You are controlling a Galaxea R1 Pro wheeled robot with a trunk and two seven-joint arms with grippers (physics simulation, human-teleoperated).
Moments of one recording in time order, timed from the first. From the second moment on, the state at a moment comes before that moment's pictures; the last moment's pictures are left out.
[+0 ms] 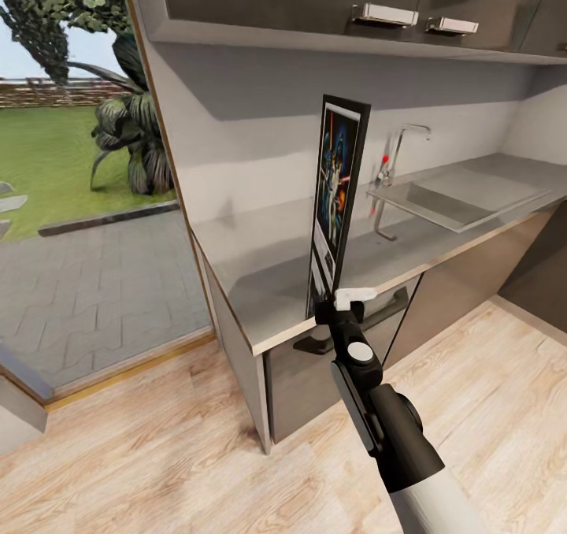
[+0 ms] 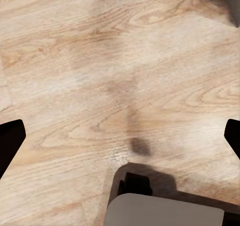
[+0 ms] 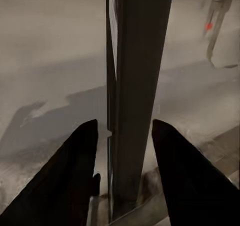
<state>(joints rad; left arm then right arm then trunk) 0.05 0.05 0.12 -0.67 0.13 -0.16 0.00 -0.57 0.14 0.30 -1.37 0.00 0.36 -0.33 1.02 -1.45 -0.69</state>
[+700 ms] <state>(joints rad) 0.05 0.05 0.12 -0.67 0.13 -0.16 0.00 -0.58 0.15 0.30 -1.38 0.00 0.36 -0.33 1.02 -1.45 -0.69</state>
